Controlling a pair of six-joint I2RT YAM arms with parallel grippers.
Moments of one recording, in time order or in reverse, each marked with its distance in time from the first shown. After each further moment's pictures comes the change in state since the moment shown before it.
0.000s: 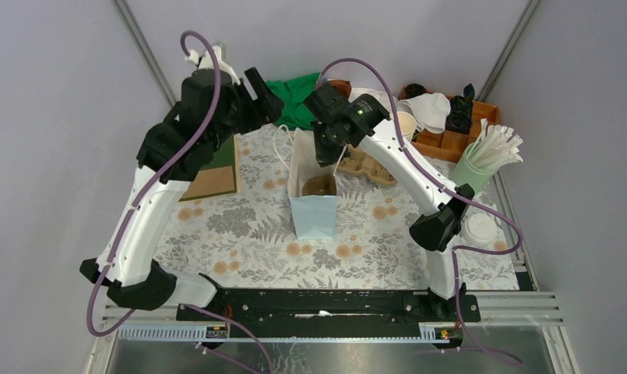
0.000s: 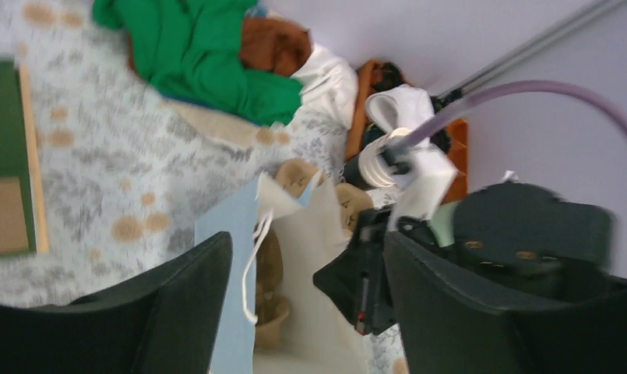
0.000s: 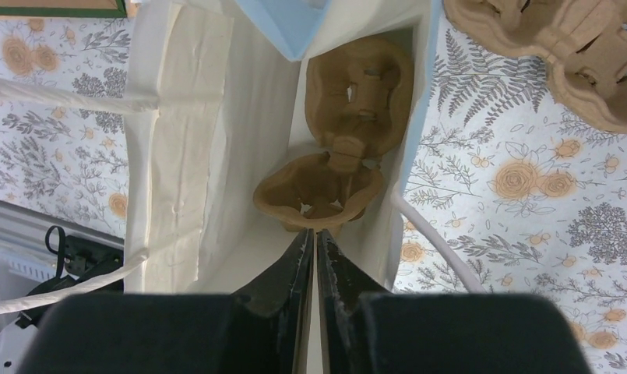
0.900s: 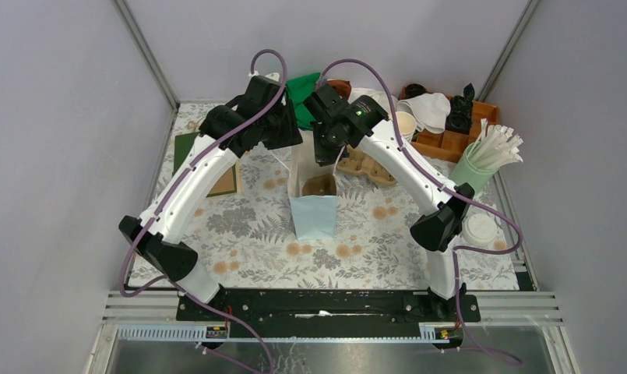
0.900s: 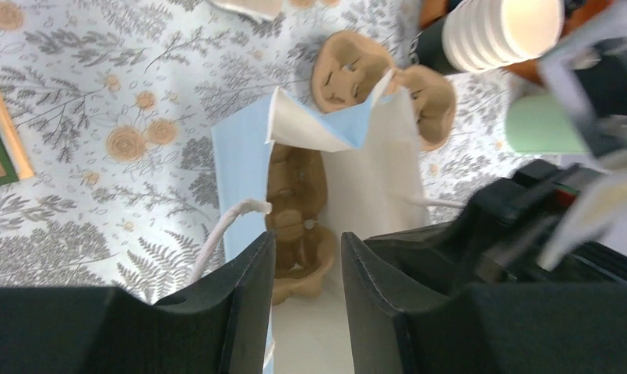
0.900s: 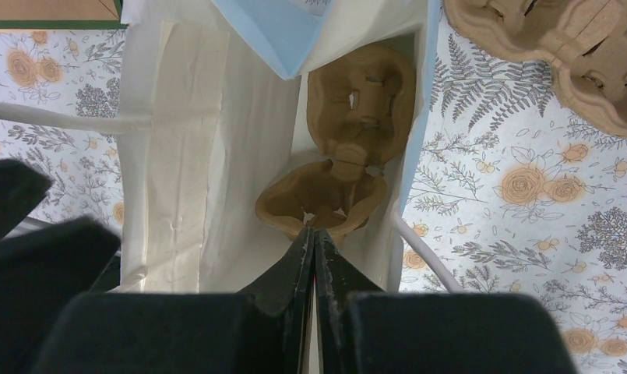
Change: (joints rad) left arm -0.012 0.229 -0.004 -0.093 0.172 0.050; right arm -0.006 -0.007 -0.040 0.045 -0.003 0.012
